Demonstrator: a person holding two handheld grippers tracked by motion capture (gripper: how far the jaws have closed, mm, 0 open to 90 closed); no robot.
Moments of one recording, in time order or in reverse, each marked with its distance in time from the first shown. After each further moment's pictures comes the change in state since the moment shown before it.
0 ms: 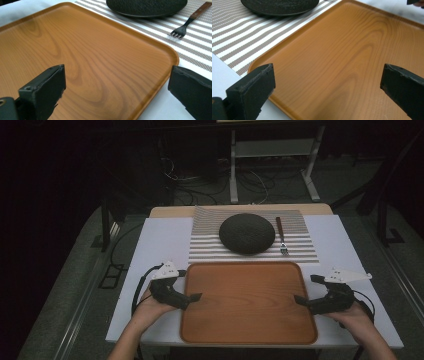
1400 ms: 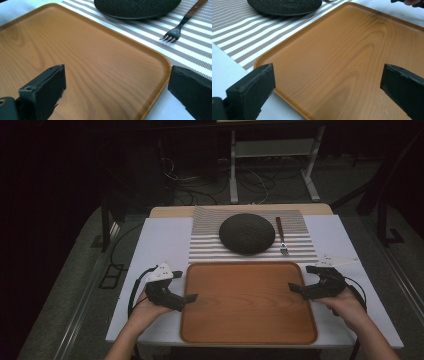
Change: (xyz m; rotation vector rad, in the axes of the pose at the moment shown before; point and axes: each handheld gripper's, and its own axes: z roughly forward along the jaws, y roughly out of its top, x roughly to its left) left arm 0.003 -0.009 -0.010 -0.042 0.009 -0.021; right arm -0.016 0.026 0.023 0.050 -0.029 0.052
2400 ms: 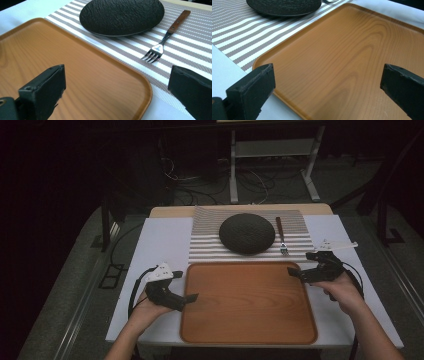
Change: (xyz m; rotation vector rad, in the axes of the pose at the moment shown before) left arm 0.000 0.000 0.001 -0.002 -0.007 -0.001; right arm -0.021 0.030 0.011 -0.016 -0.039 0.027
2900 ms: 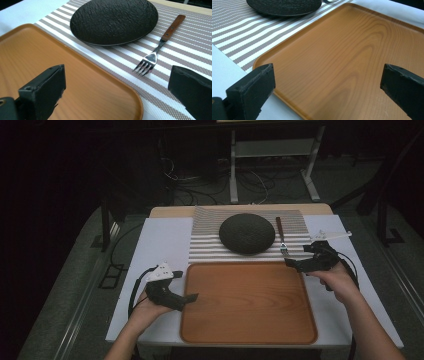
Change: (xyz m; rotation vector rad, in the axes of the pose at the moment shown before) left arm 0.000 0.000 0.001 -0.002 0.000 -0.002; right arm -0.014 0.020 0.017 0.018 -0.017 0.016
